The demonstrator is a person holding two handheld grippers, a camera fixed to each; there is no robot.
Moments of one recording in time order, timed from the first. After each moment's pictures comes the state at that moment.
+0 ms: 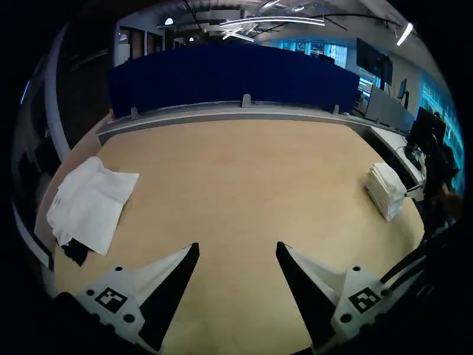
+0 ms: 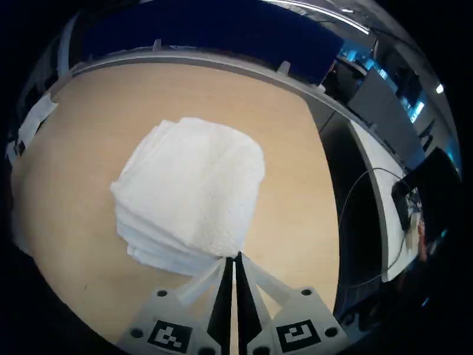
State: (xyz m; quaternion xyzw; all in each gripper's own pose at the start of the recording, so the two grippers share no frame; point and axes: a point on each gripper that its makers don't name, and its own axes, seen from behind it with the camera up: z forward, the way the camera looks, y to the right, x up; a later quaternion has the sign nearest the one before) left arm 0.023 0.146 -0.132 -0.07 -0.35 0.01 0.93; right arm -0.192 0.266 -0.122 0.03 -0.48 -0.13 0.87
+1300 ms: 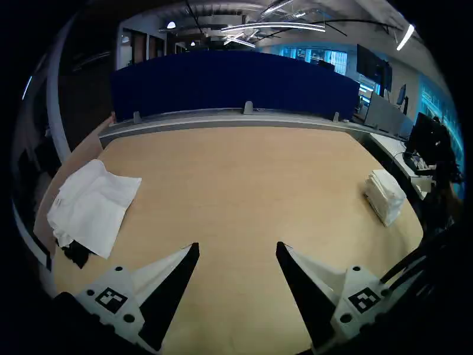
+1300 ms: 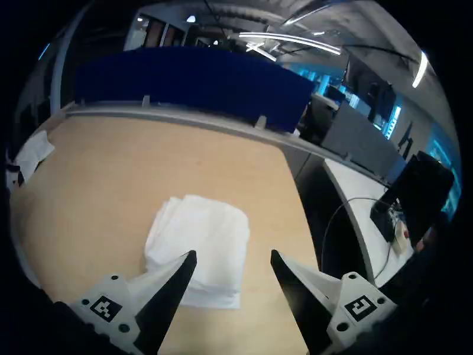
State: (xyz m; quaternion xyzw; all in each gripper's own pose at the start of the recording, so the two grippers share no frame) left arm 0.033 0.135 -0.129 -0.08 -0.33 0.00 0.94; right arm -0.092 0.227 -0.077 -0.02 -0.33 -0.10 0.94
